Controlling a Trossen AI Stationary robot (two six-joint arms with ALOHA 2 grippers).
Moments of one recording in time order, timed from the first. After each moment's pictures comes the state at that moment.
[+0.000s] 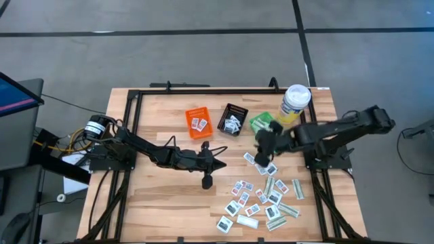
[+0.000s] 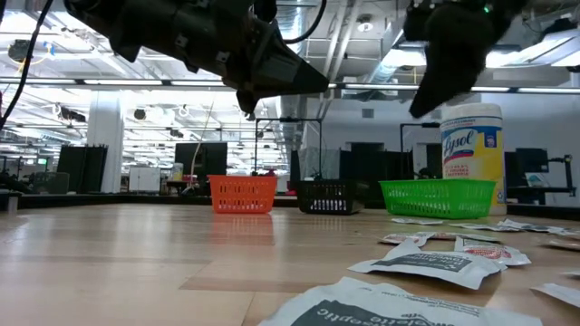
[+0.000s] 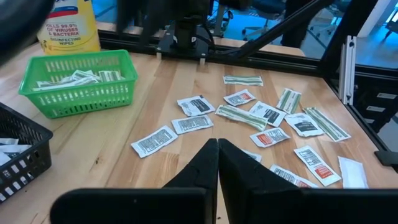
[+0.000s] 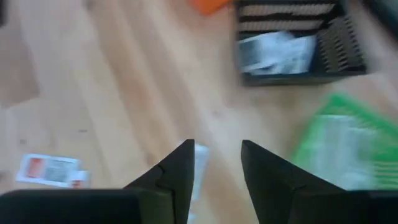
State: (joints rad) left arm -0.28 1.54 0.79 0.61 -0.28 -0.16; right arm 0.21 1.23 0.87 -0.65 0.44 0.52
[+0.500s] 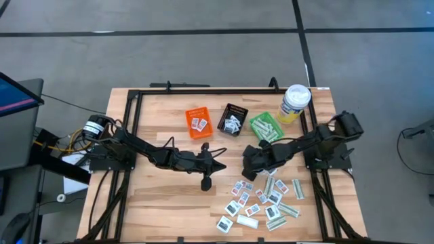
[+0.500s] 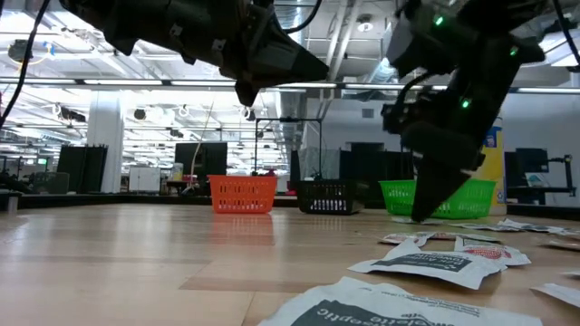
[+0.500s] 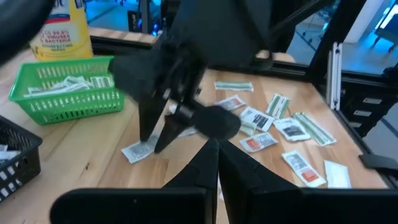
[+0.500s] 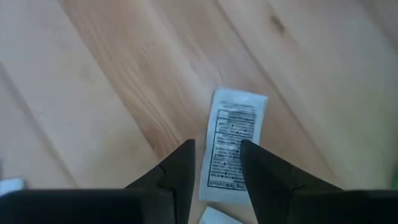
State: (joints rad) left arm -0.30 1.52 0.79 0.62 -0.28 -0.16; right arm 0.24 1.67 0.81 -0.42 0.35 0.76
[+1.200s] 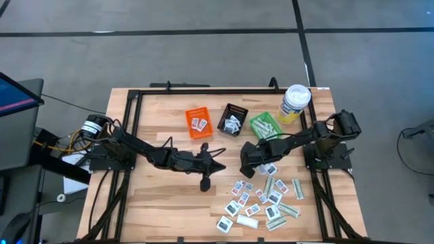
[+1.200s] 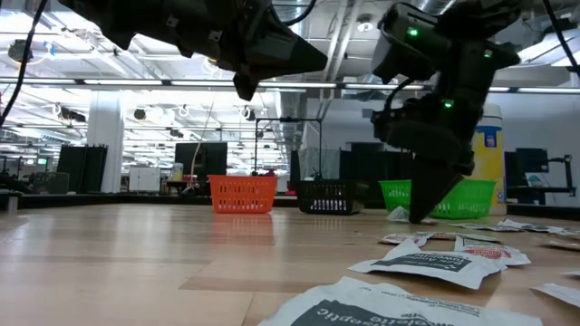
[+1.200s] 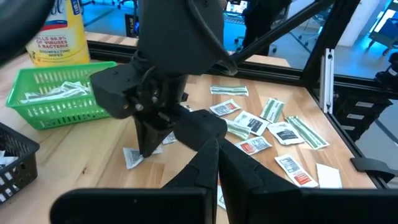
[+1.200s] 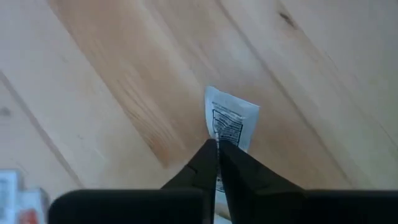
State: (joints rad) left arm -0.31 1.51 0.79 0.61 -0.28 -0.16; right arm 0.18 1.69 0.84 -0.43 0.21 0.76
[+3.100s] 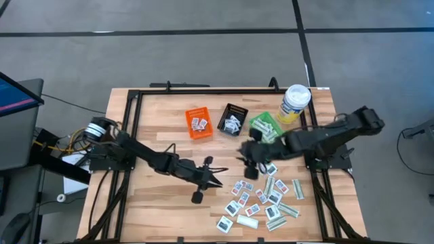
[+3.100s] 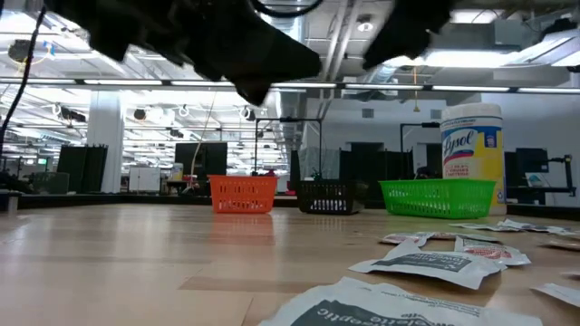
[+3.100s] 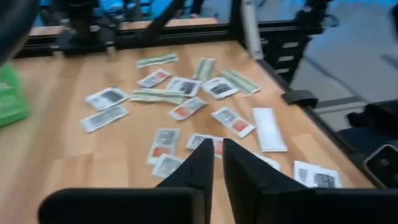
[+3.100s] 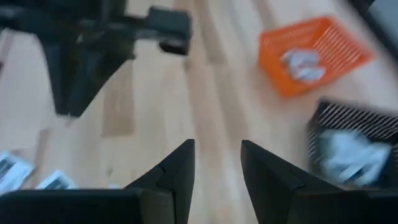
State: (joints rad) left arm -0.36 1.57 0.79 0.61 -0.04 0.00; right arm 0.29 1.38 1.03 -0.44 0.37 0.28
